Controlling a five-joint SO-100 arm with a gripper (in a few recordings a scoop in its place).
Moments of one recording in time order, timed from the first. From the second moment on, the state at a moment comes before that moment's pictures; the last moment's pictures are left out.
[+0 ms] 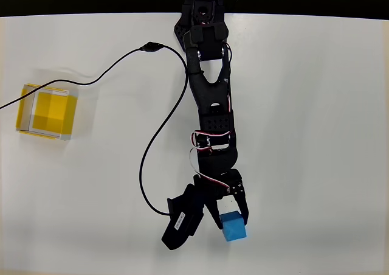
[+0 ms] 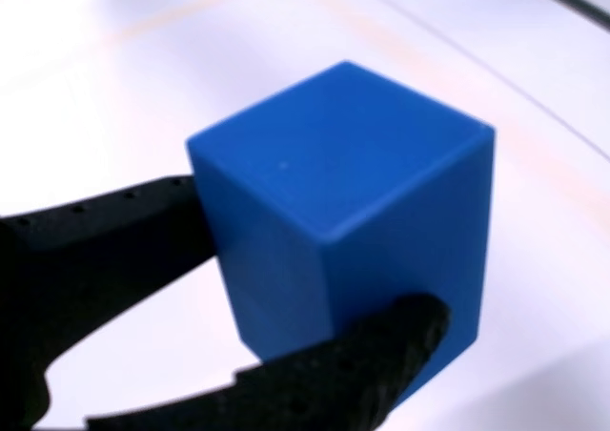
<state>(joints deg) -10.5 85.3 113.4 -12.5 -93.3</state>
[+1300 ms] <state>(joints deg) 43.3 125.8 147.1 -12.6 -96.2</state>
